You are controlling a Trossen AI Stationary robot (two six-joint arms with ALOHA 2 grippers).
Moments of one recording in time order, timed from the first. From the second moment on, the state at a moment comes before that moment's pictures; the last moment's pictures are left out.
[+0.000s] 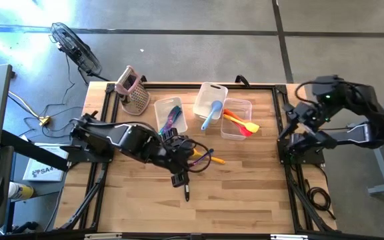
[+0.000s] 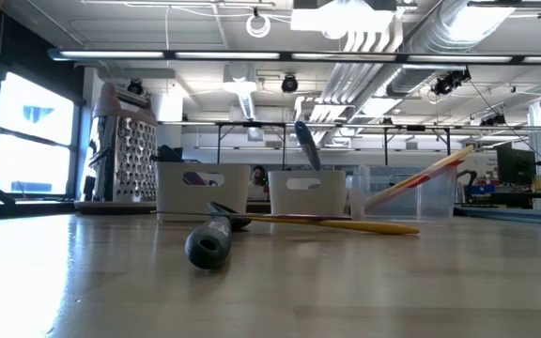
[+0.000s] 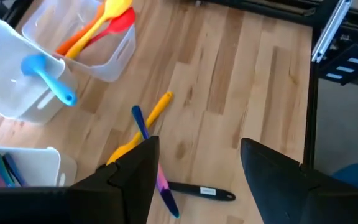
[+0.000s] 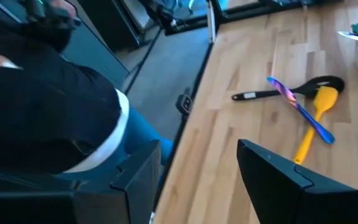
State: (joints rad) left arm -0.40 1.81 2.18 -1.25 -0.38 -0.57; right arm -0.21 0.84 1.47 -1.29 -0.74 0.05
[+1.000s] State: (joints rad) left arm -0.40 1.71 2.20 -1.40 -0.23 -0.24; right arm 0.00 0.77 1.09 -0.56 -0.56 0.68
